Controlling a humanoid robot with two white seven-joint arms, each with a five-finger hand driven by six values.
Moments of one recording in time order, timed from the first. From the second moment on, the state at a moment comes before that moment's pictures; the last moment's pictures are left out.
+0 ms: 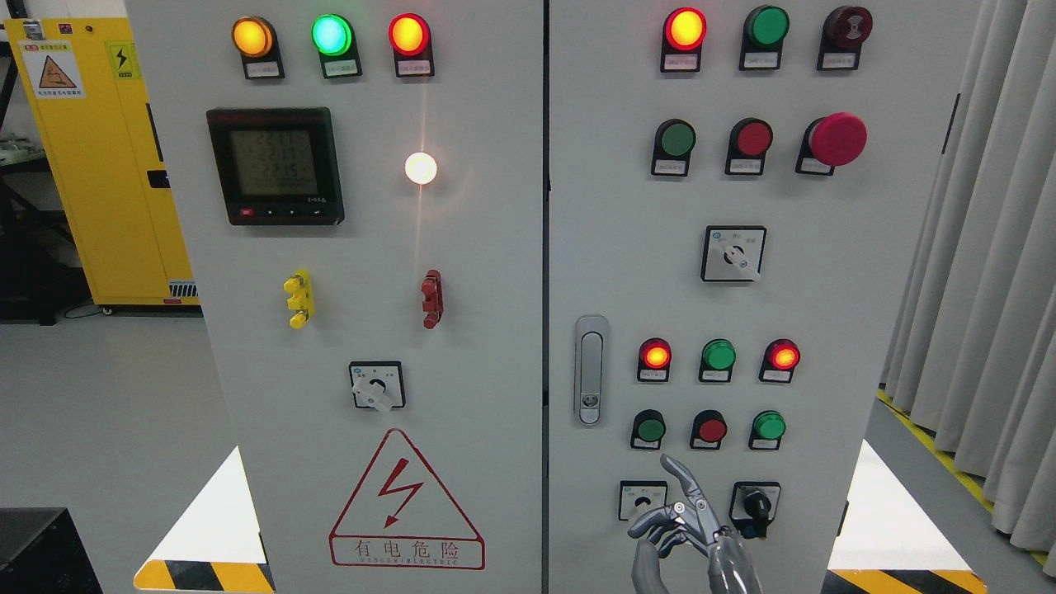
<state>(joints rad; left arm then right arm) 0.06 -0.10 -0.10 -0.13 0.08 -0.05 -0.06 -0.06 0.07 0.15 -1.82 0.30 -0.32 -0.02</state>
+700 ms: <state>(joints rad) 0.06 -0.10 -0.10 -0.13 0.08 -0.05 -0.06 -0.05 0.02 0.17 -1.83 0.15 -0.32 -0.02</state>
